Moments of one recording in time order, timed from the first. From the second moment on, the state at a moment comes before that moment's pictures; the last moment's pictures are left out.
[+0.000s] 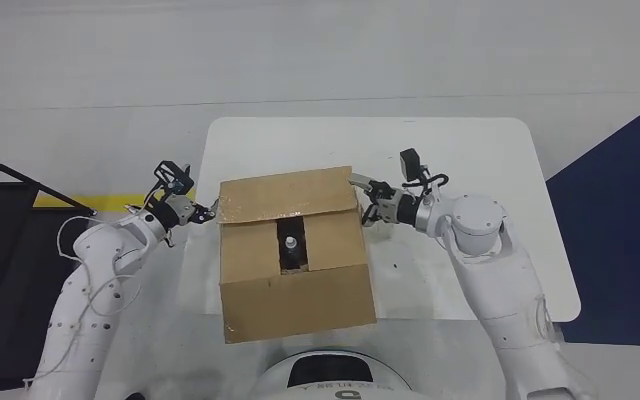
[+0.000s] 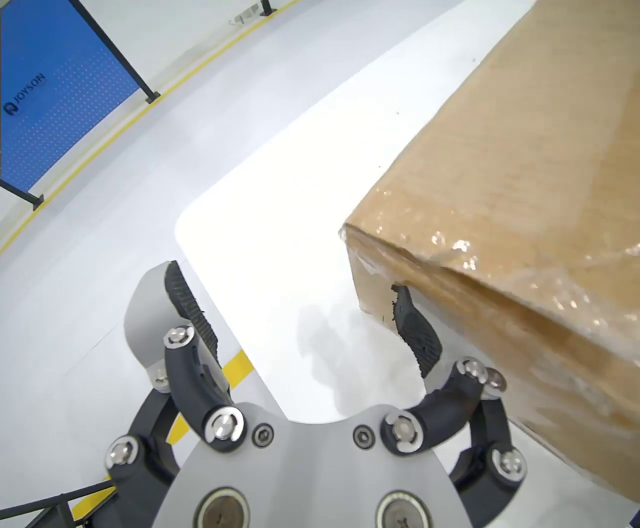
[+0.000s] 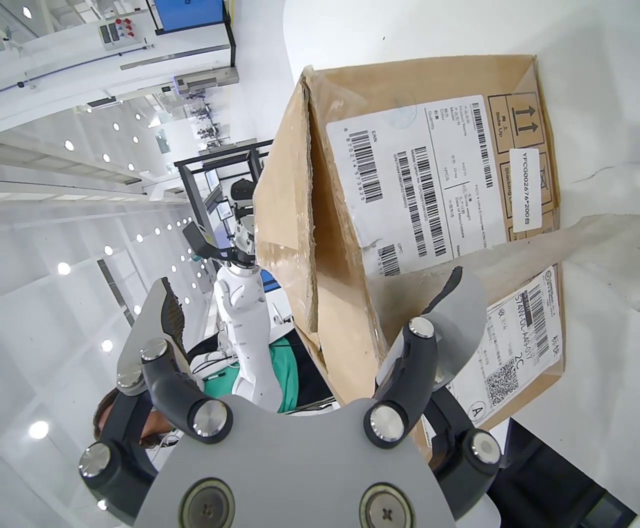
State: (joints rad) left arm 1.44 -1.03 -1.54 -1.51 1.39 -0.64 -0.06; right arm -1.31 -1.24 1.34 -1.69 0.10 0.46 0.88
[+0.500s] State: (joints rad) left arm 1.23 -1.05 -1.41 -1.38 1.39 -0.57 -0.09; right arm -1.22 -1.25 1.33 -1.59 0.23 0.42 0.78
